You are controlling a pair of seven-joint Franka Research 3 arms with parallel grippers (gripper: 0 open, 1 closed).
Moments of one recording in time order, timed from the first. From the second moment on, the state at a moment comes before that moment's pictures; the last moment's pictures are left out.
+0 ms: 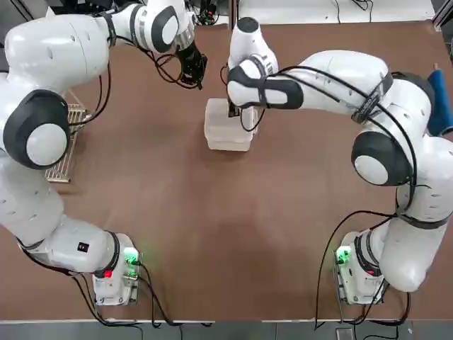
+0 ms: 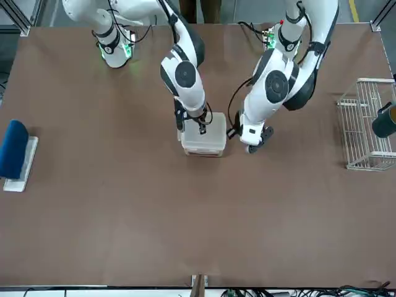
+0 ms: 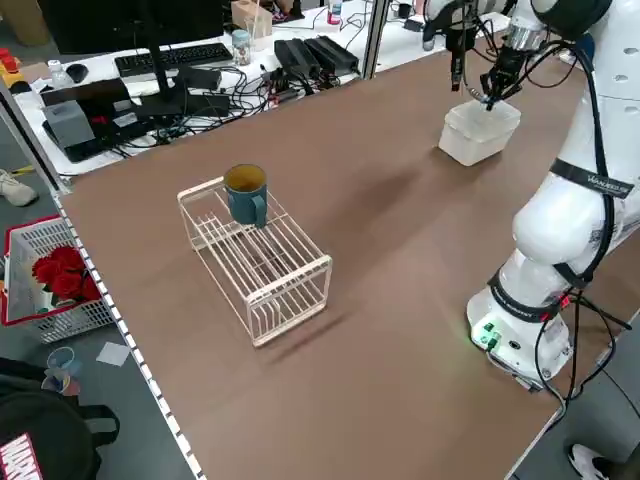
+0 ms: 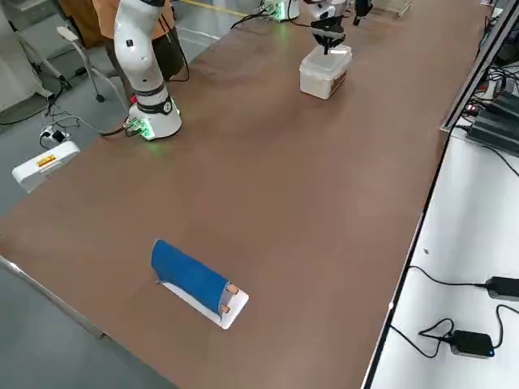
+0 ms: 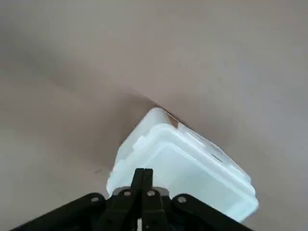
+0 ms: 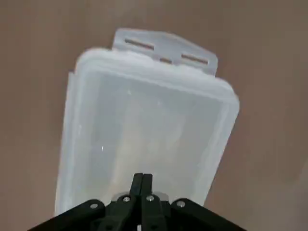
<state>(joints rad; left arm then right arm) -0.25 0.28 -0.38 -1.83 -0.16 2.12 -1.12 0.82 0.51 -0.01 -1.62 0.21 2.16 2.07</state>
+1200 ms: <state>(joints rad) -0.53 0.63 -0.38 -1.51 0.07 2.24 -1.50 0.61 0.40 -0.06 -1.87 0.49 2.06 1.45</state>
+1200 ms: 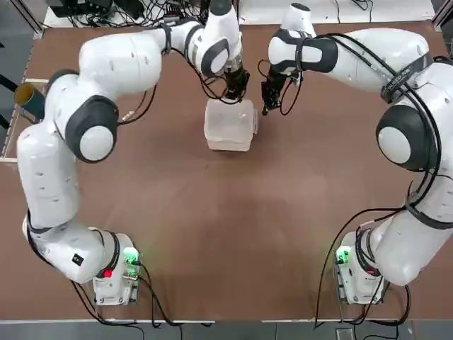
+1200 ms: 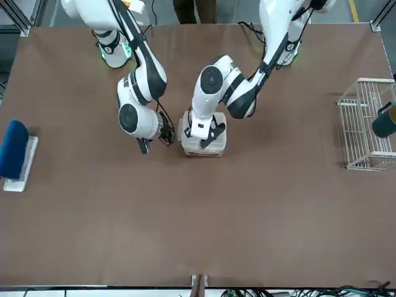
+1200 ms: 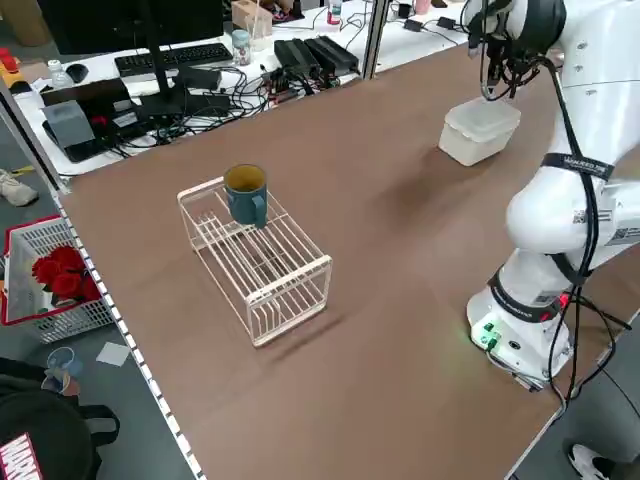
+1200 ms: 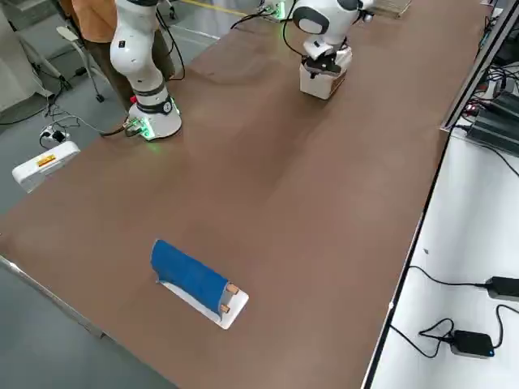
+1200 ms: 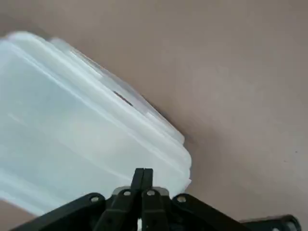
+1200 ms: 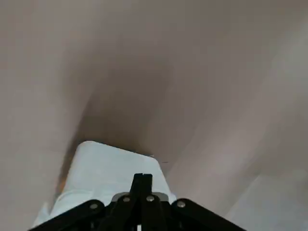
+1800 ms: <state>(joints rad) -0.58 0.66 -0.35 -1.50 0.10 2.26 -1.53 0.63 0.42 -0.06 -1.90 0.55 2.14 1.44</state>
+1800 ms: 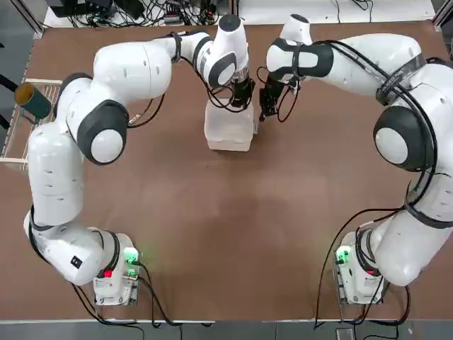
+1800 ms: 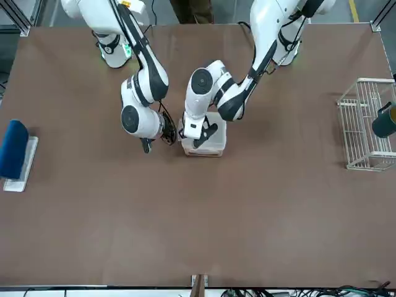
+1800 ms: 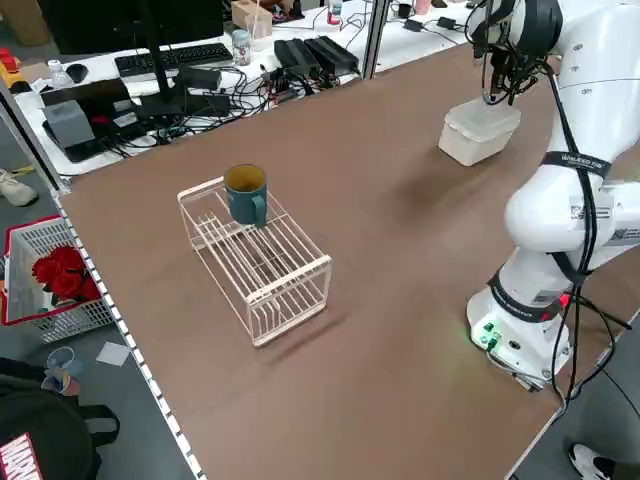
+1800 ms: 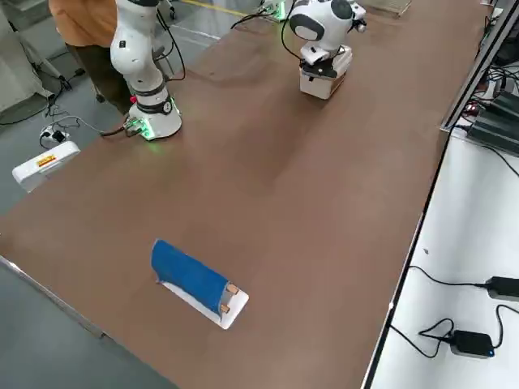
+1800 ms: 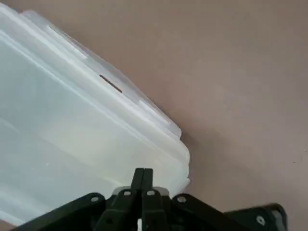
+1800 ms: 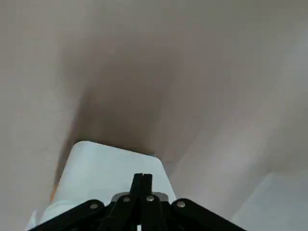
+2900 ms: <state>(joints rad) -0.59 0.66 -0.35 -1.50 0.11 2.26 -1.54 0.65 0.43 -0.05 -1.90 0.59 2.17 1.44</state>
